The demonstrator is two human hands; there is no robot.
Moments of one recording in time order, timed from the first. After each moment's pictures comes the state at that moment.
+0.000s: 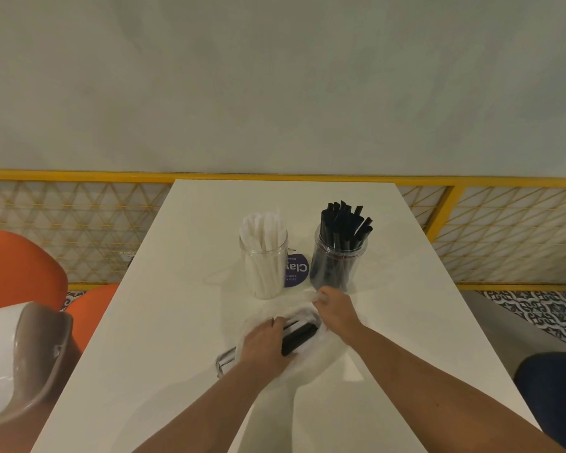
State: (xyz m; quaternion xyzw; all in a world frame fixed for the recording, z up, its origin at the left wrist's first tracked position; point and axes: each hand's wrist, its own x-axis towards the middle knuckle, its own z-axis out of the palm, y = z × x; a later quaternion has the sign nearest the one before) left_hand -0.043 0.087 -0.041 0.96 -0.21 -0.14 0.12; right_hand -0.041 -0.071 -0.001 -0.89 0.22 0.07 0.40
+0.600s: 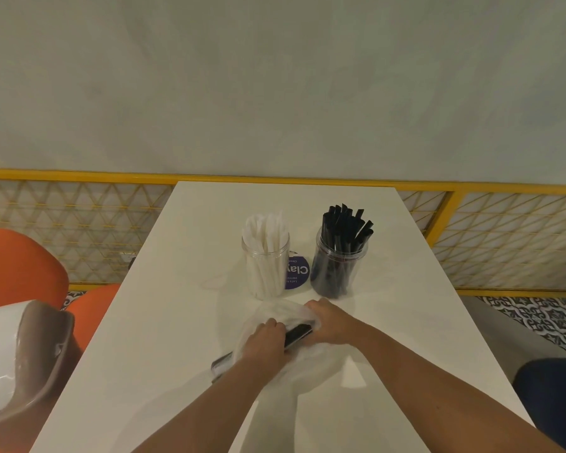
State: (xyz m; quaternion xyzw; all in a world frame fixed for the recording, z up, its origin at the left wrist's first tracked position) left_hand -0.037 0.082 -0.037 0.95 -0.21 -0.18 0.11; right_hand -0.046 -0.077 -0.002 -0.93 0.03 0.24 0.27
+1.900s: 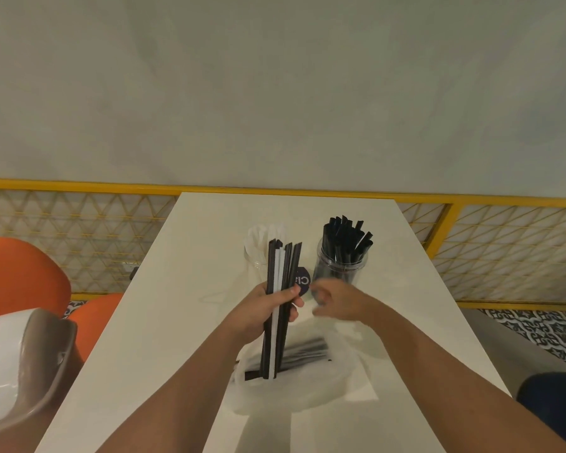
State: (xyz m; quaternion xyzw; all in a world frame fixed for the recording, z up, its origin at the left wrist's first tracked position) left_hand -0.005 0.091 0.051 0.60 -0.10 -0.33 0.72; right_hand -0.036 -0.087 0.072 -0.93 0.02 0.18 0.31
